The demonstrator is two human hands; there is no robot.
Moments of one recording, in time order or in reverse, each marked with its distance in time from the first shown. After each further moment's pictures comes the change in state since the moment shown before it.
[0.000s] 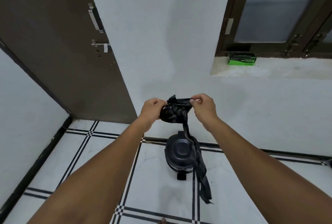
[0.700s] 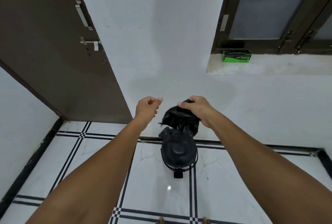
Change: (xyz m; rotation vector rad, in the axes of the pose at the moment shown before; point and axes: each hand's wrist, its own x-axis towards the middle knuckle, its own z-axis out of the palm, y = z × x) left_hand 0.025 -0.013 -0.010 0.112 0.072 0.092; right_hand 0.014 -0.006 0.004 0.049 -0.289 0.223
